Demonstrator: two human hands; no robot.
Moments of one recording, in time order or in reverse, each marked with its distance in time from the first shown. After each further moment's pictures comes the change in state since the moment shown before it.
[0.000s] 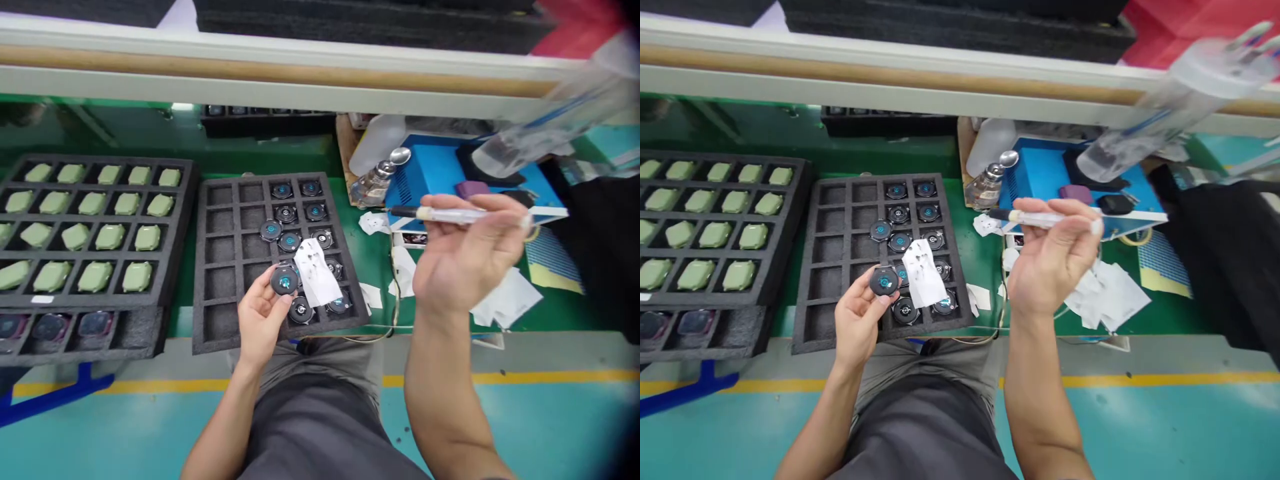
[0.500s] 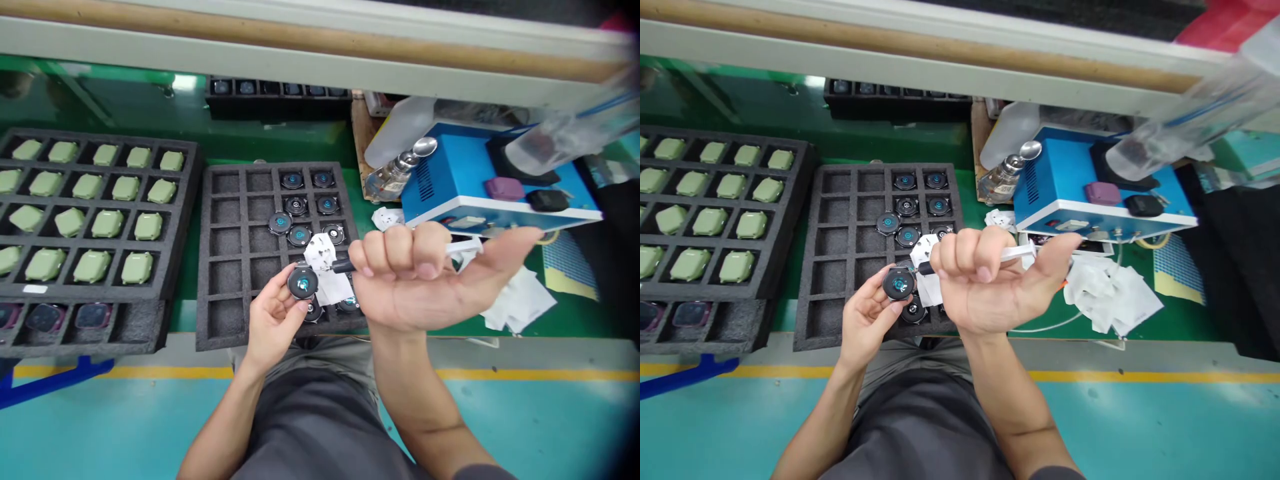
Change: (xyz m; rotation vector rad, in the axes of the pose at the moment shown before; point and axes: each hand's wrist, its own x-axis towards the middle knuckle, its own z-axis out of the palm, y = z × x) left_hand -0.006 0.003 -0.001 -0.045 -0.163 -0.028; right_hand -0.047 -0.041 0.055 0.678 -0.531 0.500
